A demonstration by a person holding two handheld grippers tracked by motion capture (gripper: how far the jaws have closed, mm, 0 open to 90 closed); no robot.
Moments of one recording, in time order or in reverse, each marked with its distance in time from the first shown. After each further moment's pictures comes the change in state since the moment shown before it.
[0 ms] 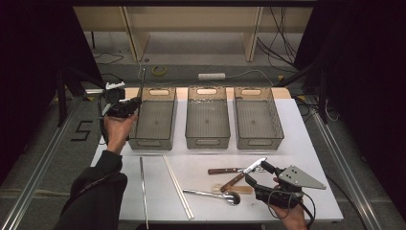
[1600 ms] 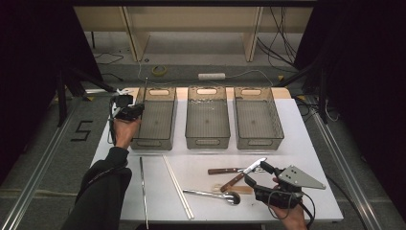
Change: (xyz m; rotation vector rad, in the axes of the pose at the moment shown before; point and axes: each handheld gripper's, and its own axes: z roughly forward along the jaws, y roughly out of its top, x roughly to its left) left arm 0.023 -0.029 0.060 0.081 0.065 0.055; right arm 0.001 0.001 0.000 0.000 0.014 0.000
